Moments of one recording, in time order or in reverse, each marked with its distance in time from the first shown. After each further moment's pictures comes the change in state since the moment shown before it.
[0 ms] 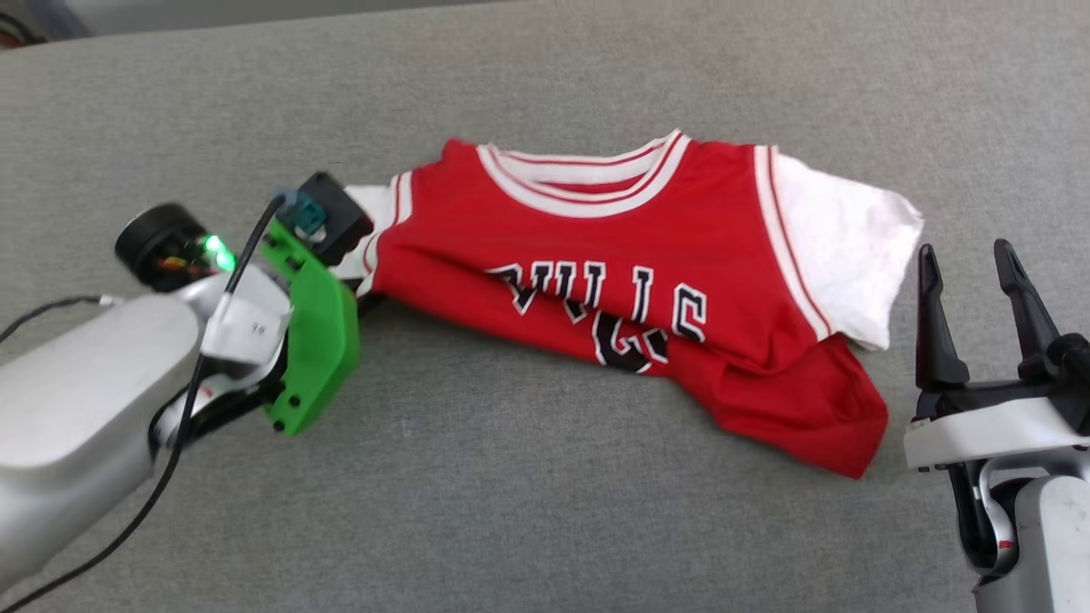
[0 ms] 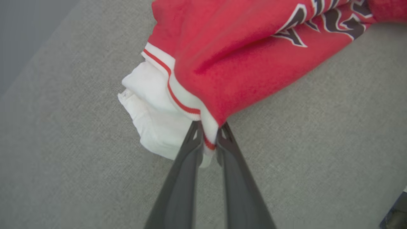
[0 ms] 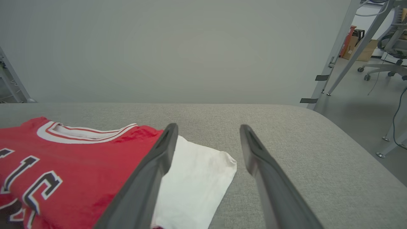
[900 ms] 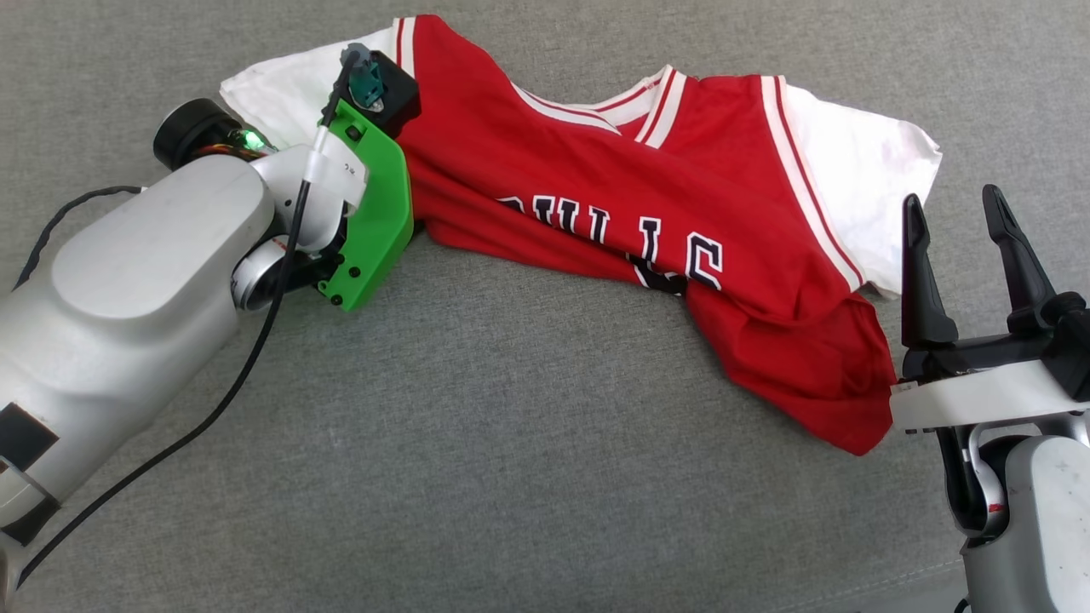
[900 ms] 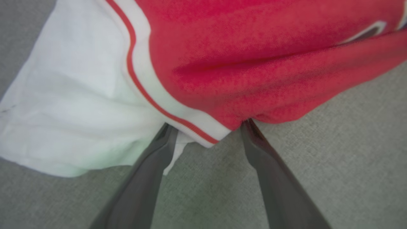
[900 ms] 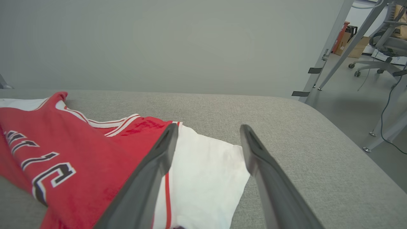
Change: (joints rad) left arm -0.161 -0.255 0.016 0.369 -0.017 -0.068 0.192; right arm -0.066 -0.002 0.046 -0.033 0.005 0.000 0.000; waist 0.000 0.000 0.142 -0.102
